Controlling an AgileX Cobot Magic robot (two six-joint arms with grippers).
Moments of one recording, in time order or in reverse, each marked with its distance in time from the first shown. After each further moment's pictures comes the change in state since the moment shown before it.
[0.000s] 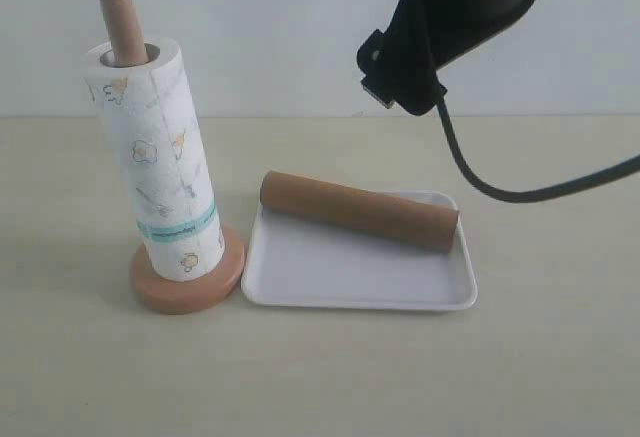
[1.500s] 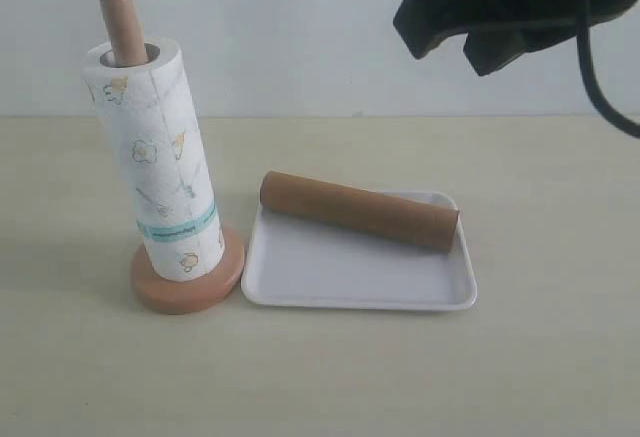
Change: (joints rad) left arm 0.000 0.000 0.000 0.000 0.000 0.000; right arm -0.135 -0.207 0.000 0.549 0.005 -0.059
